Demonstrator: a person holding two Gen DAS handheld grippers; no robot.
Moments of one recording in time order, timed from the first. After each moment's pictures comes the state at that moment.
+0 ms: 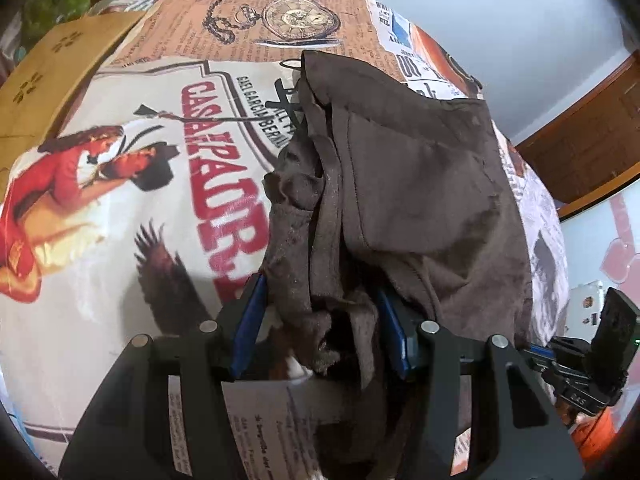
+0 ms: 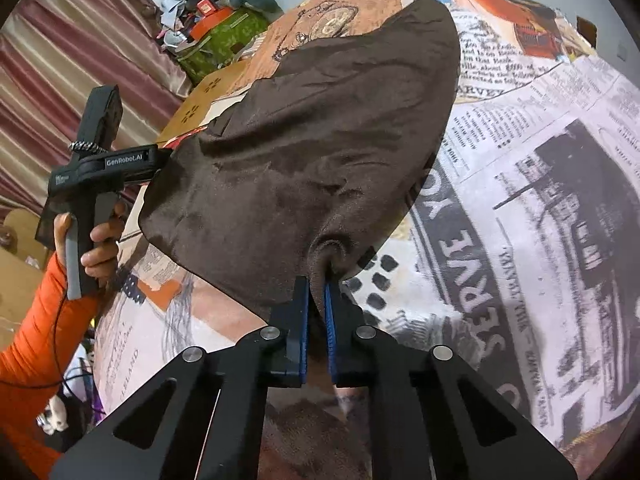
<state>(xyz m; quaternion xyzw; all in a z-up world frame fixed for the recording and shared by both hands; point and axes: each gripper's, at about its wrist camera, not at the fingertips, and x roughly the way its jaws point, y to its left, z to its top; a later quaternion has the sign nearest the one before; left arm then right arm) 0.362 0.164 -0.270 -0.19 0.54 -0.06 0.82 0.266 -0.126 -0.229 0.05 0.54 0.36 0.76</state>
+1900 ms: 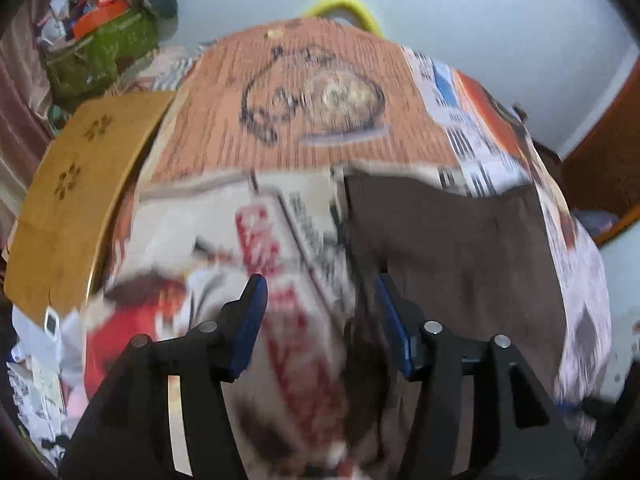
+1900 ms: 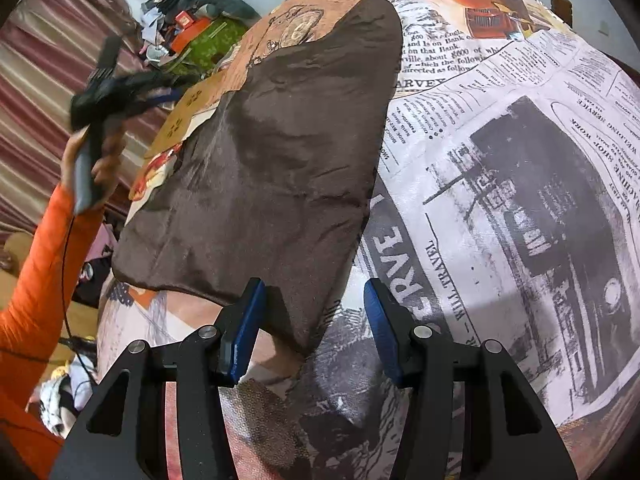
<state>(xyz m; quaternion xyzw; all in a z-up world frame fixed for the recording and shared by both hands) 0.435 0.194 -0.225 -0.10 0.51 0.02 0.85 0.272 -0.155 -0.231 0.08 0.56 0.34 0.75</state>
